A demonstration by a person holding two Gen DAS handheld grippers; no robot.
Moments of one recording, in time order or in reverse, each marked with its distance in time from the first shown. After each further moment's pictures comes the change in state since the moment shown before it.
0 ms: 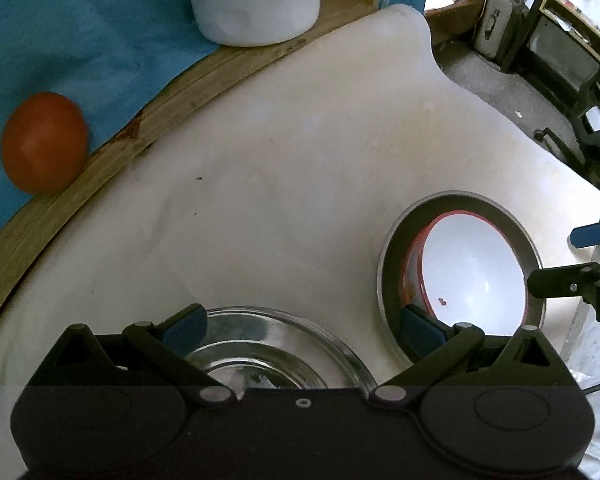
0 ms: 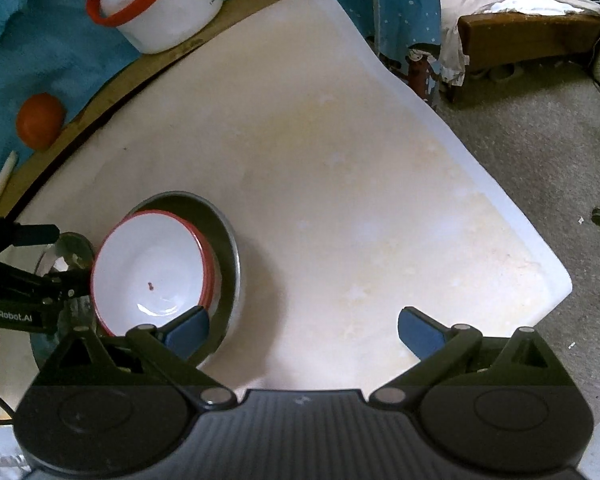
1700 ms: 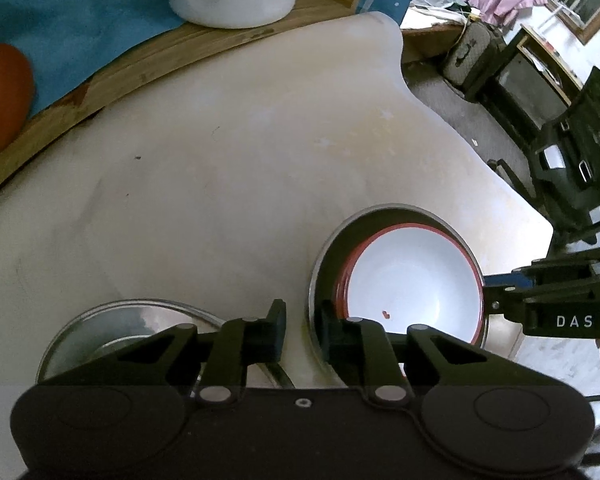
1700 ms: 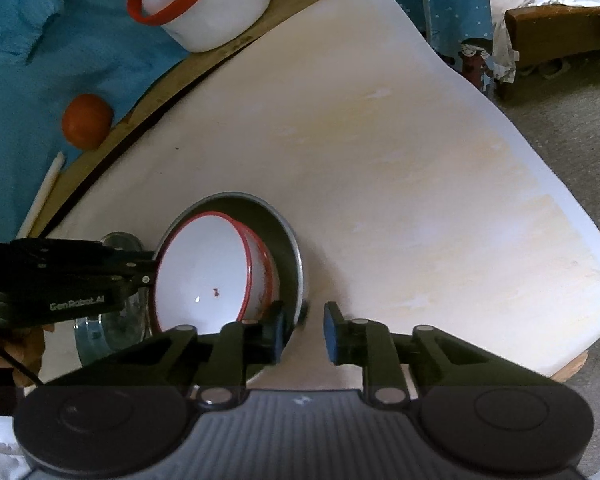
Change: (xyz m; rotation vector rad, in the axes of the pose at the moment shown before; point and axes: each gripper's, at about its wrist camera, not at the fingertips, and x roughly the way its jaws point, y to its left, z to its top) left arm 0.013 -0.006 -0.004 -0.134 -0.014 -0.209; right arm 0.007 0.004 0.001 -0.021 0.003 0.180
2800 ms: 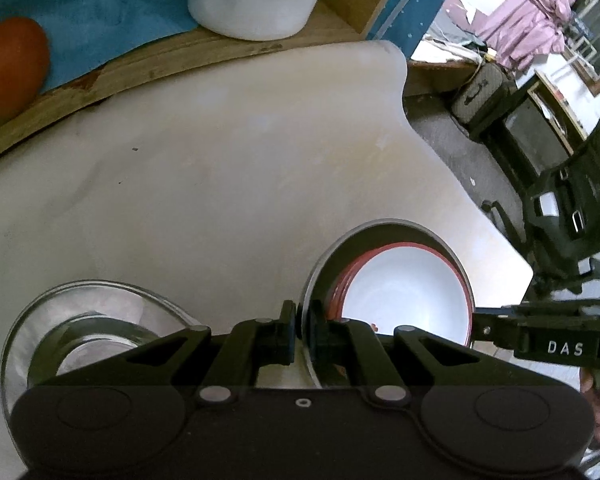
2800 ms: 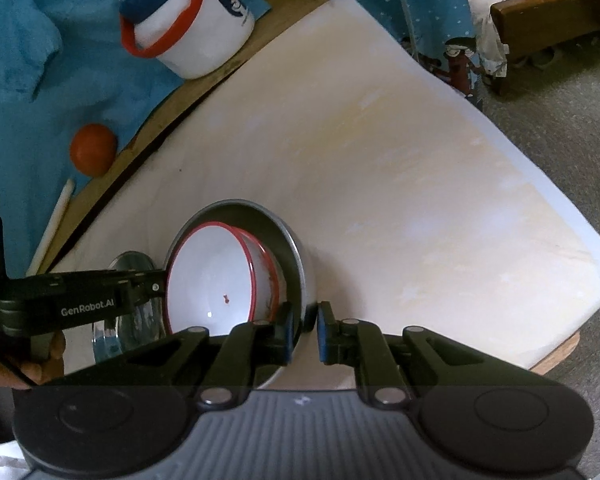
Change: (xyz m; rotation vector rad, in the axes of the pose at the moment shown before) left arm -0.007 -0.010 -0.001 -0.136 -0.059 -0.035; right arm -0.018 -0.012 -0.007 0.077 -0.048 0.037
